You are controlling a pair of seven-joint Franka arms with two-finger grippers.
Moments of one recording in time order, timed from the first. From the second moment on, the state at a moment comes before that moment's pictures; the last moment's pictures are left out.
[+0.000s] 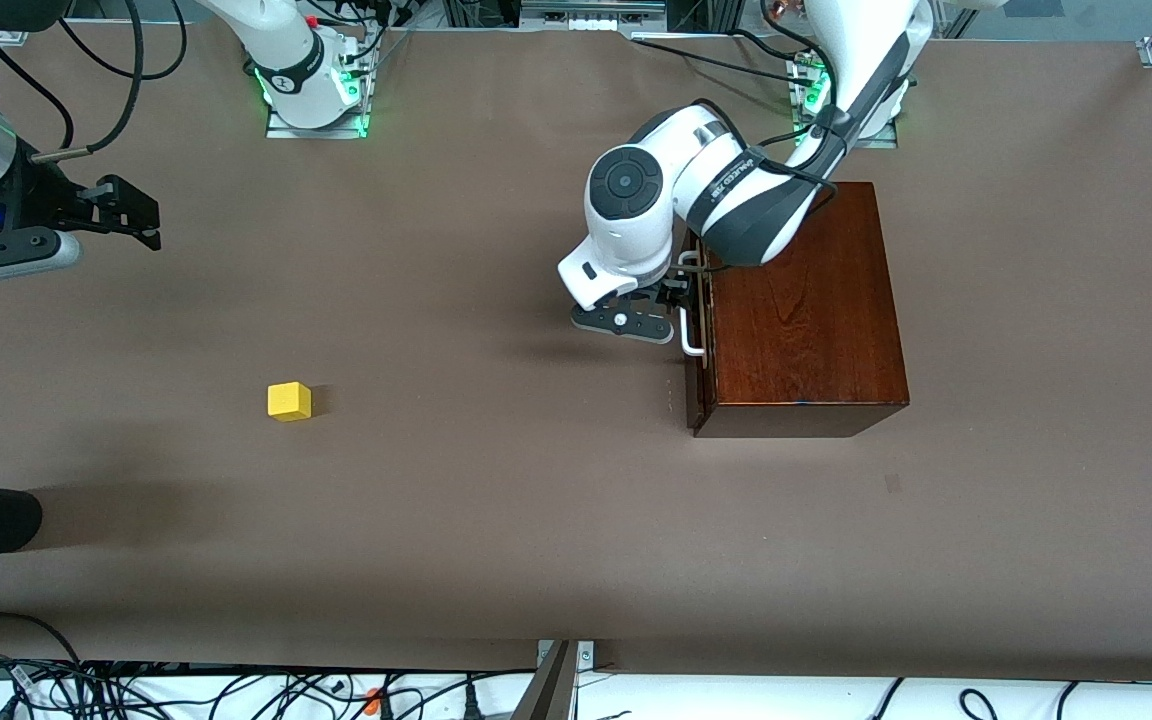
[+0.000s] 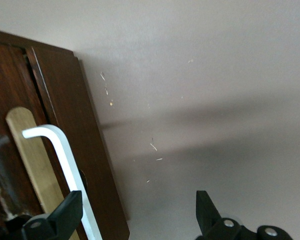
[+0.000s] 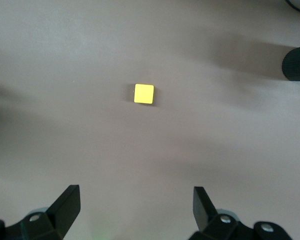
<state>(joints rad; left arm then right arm) -0.43 0.55 -0.36 -1.52 0.20 1.88 -0.63 0.22 0.07 -0.11 -1.51 -0.05 1.53 -0.13</state>
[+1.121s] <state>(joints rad) -0.49 0.60 -0.35 -1.55 0.41 1.81 -0.82 0.22 0.07 -0.11 -1.51 -0.05 1.53 -0.13</state>
